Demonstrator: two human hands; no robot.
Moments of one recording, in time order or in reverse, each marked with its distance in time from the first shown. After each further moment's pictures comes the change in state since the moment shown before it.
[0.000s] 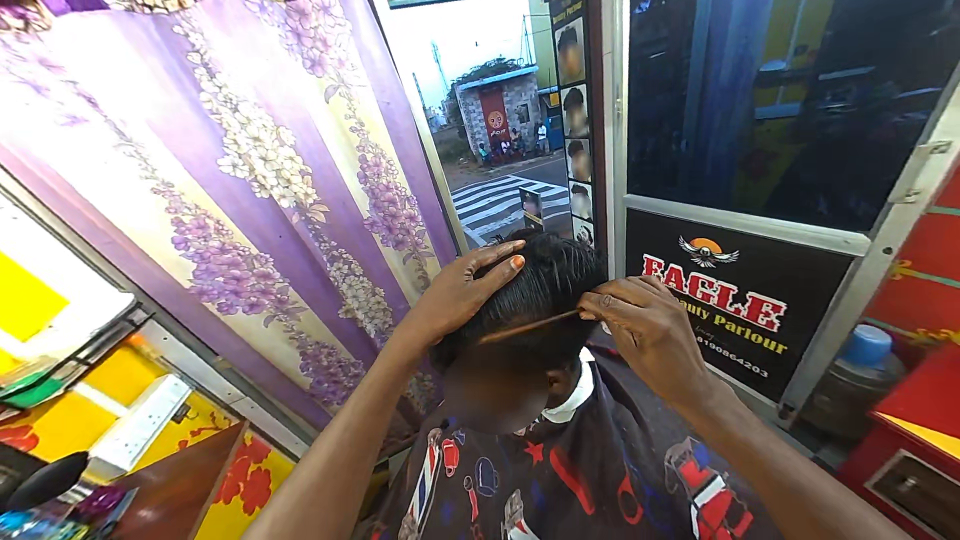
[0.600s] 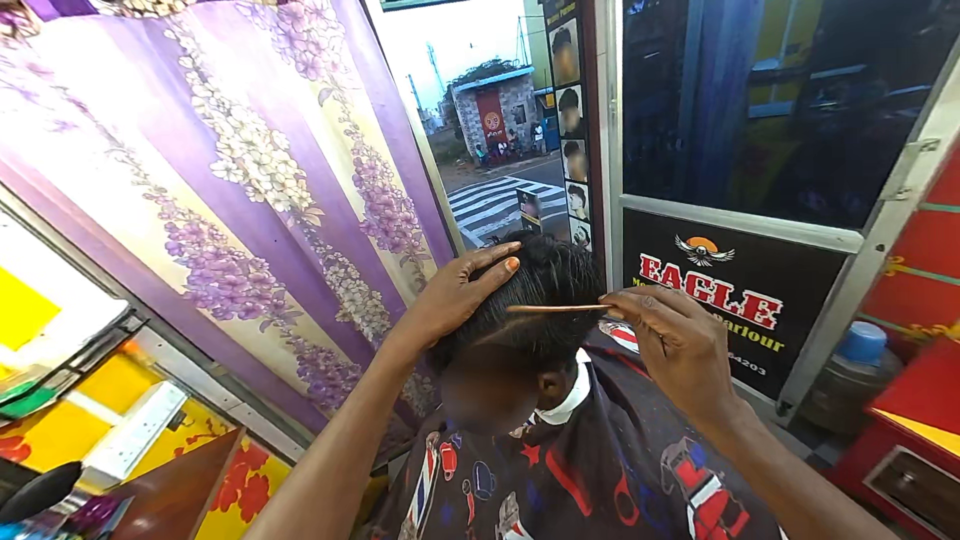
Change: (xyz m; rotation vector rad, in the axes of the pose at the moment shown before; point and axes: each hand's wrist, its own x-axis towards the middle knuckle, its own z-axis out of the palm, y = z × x) left_hand 0.002 0.000 0.001 -0.006 -0.001 0.013; right_hand -0.014 -0.003 -0.020 -0.012 0.125 0.144
